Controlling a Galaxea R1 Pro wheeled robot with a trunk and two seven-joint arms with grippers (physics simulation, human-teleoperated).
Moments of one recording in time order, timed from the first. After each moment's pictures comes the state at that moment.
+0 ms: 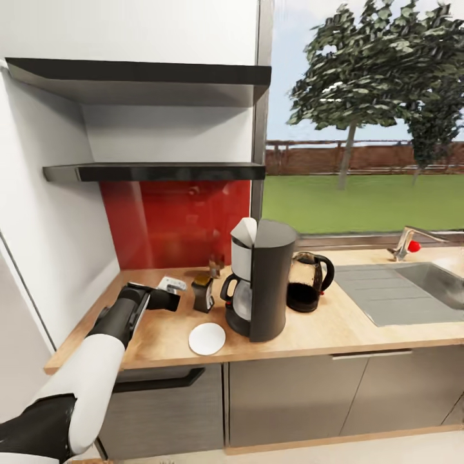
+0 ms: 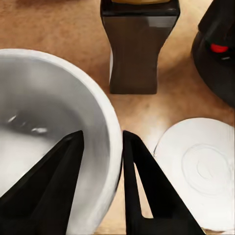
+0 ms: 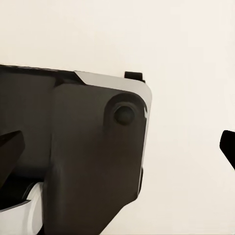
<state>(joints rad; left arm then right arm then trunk) -0.93 -0.02 0.16 -0.69 -0.49 0.62 -0.53 -0.18 -0.05 0.76 -0.03 -0.69 0.04 0.09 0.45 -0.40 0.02</state>
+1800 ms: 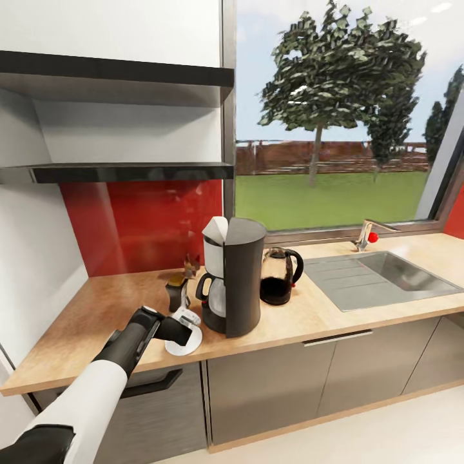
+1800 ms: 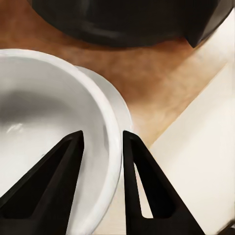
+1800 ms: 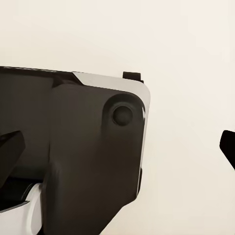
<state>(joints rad) -0.81 -0.02 -0.03 -0.68 -0.50 0.61 -0.70 -0.18 -0.05 0.76 -0.03 -0.69 0.04 0.09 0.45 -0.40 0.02</state>
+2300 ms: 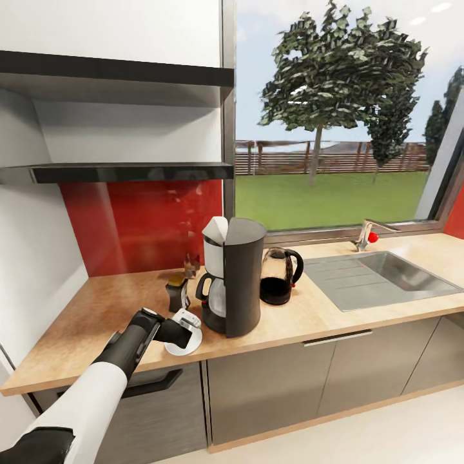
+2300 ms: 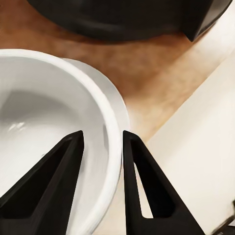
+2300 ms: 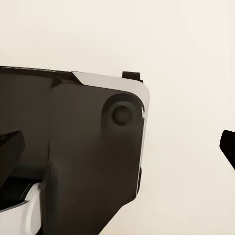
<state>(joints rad) -0.80 -0.02 -0.03 -0.68 -0.50 0.61 -0.70 -0.18 -0.05 0.76 -0.03 -0.69 0.04 0.09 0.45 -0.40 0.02</state>
